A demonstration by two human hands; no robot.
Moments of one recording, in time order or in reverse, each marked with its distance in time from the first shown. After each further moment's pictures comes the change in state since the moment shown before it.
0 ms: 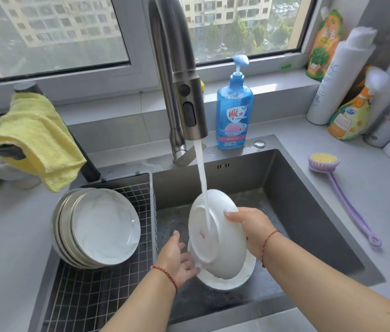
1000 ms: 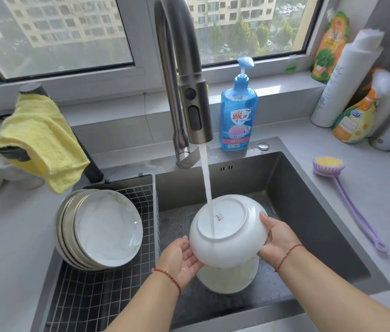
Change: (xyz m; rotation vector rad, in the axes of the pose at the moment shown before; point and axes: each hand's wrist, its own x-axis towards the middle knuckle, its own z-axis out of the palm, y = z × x) left_hand -0.016 0.006 0.007 -0.099 -0.029 0.042; right_hand 0.012 0.017 -0.033 0.711 0.062 0.207
